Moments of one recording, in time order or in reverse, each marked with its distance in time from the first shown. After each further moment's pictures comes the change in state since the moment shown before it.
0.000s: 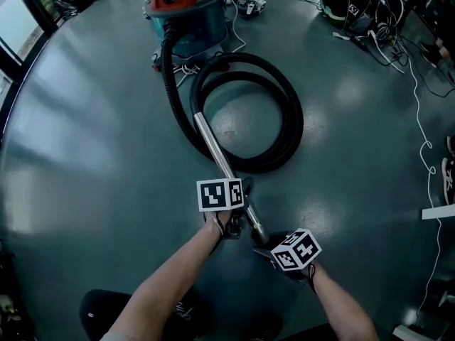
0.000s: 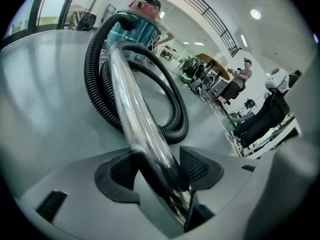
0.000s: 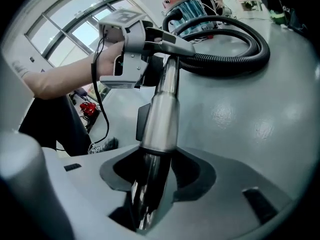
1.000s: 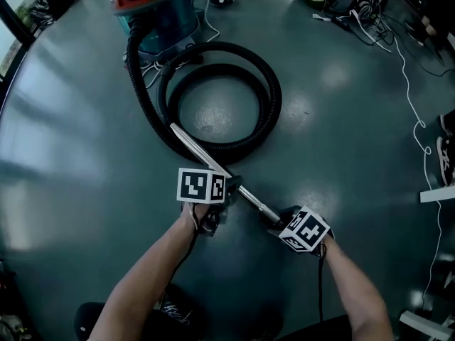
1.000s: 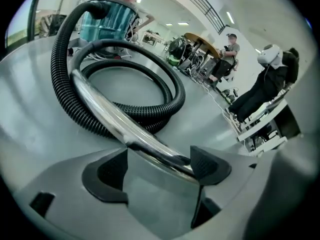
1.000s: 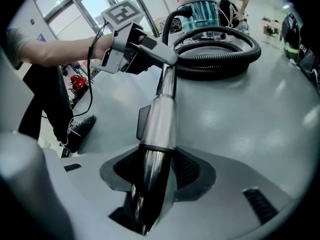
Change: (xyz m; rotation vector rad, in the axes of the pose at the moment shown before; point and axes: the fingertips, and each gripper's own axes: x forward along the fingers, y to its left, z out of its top) left arm 0.030 -0.003 -0.005 0.199 0.170 -0.032; right arm -0.036 -0.095 -0.004 -0.209 0.125 -0.190
